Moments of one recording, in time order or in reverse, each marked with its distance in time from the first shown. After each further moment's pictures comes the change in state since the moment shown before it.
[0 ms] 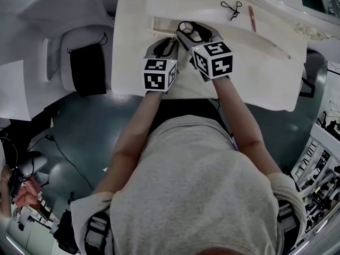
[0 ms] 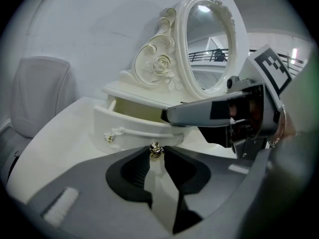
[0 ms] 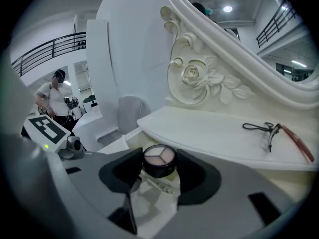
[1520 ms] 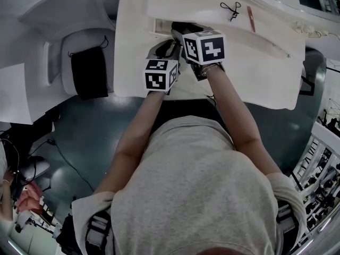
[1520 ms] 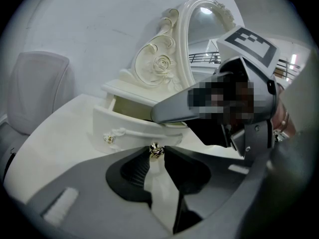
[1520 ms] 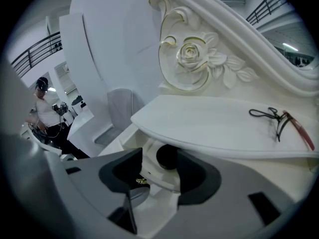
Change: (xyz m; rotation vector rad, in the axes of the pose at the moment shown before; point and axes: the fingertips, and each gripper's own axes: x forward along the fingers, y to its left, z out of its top) left arm -0.001 -0.003 -0.001 -0.025 0.006 -0.038; right arm 0.021 0.004 -0.002 0.167 0.171 -0.059
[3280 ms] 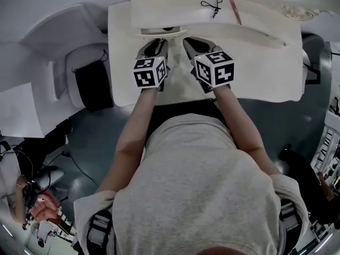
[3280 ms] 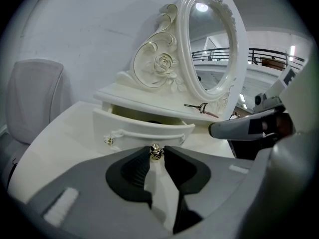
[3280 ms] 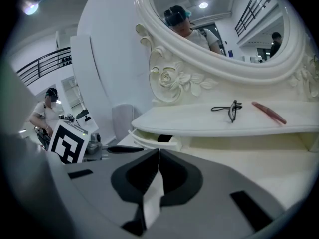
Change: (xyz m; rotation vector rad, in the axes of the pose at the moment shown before) left arm 0.015 0.012 0.021 0.046 -0.012 0.040; right arm -0.064 -0.027 -0.027 0.033 -0.206 0.041
